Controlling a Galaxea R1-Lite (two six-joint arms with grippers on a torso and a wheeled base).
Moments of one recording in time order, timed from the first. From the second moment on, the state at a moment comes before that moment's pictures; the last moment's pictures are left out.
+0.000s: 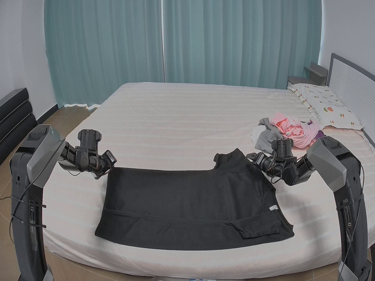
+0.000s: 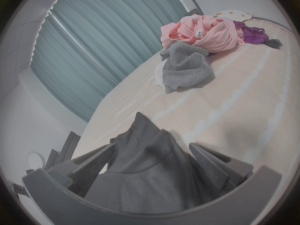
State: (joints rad) left arm 0.02 2.50 -1.53 -0.22 -0.10 -0.72; right arm 0.14 2.66 -1.52 -0.61 0.08 0.69
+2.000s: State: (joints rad) left arm 0.04 2.39 -1.47 -0.22 -0.10 -0.72; right arm 0.08 2.46 -1.30 -0.64 0.20 0.77
